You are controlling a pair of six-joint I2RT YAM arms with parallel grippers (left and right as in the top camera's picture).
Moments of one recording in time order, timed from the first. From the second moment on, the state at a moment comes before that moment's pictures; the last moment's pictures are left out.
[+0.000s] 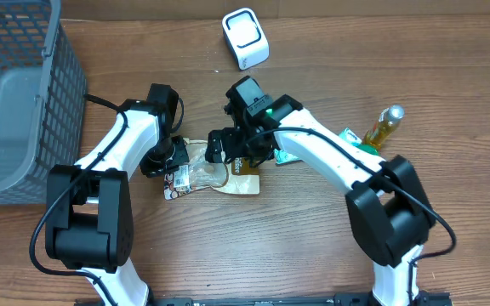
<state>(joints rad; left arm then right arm) -0.14 1.90 1.25 -0.96 -0.04 -0.47 0.64 2.05 1.57 -0.79 -0.35 0.50</state>
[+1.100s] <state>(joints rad) -0.14 1.90 1.25 -0.95 -0.03 -0.47 0.64 2.14 1.57 -0.79 -0.30 0.67</state>
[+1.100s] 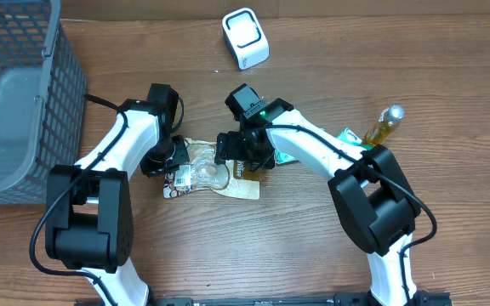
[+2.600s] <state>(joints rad) -0.14 1.90 1.23 -0.91 -0.04 -0.47 0.63 2.22 1.57 -0.50 -0.67 0.66</state>
